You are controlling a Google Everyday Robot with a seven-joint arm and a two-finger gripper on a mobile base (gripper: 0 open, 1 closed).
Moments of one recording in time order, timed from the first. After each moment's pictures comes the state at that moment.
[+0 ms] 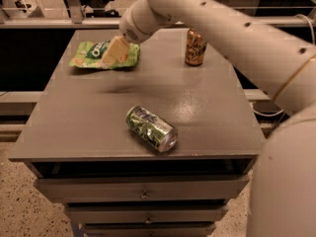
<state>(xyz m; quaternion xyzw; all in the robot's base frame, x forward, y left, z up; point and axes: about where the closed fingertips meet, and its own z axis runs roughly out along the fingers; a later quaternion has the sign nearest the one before) 0.727 0.098 0.923 -0.54 0.72 0.11 0.42</state>
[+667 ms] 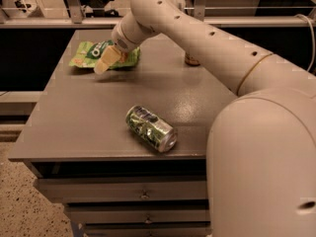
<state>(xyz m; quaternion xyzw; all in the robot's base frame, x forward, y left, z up) 0.770 0.133 0.869 -0.54 0.73 0.13 0.40</state>
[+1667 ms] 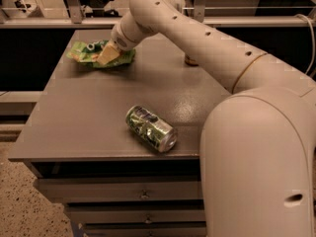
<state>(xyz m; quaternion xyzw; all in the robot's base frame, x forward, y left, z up) 0.786 0.133 0.871 -0.53 0.73 0.12 0.41</state>
